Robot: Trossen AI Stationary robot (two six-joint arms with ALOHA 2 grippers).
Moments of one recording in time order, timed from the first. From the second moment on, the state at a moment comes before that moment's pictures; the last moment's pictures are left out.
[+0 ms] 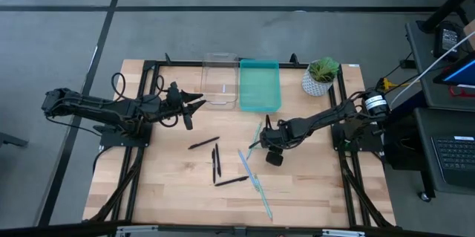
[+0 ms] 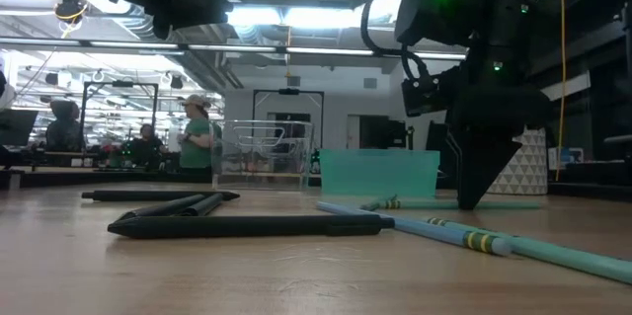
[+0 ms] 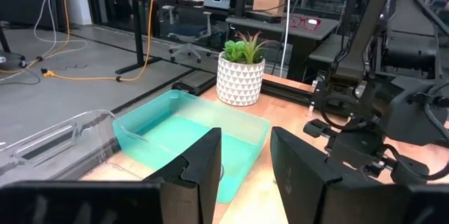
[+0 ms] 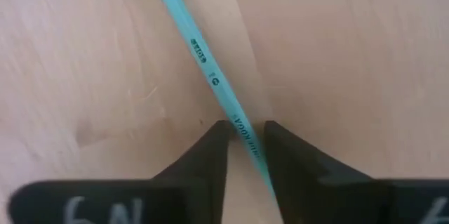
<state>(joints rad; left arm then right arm) -0.04 0.77 0.44 0.22 -0.52 -0.18 0.19 1.78 0.91 -0.54 0.08 0.49</state>
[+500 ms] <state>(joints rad) -0.04 0.77 0.44 0.22 -0.52 -0.18 0.20 1.78 0.91 -0.53 0.08 0.52</state>
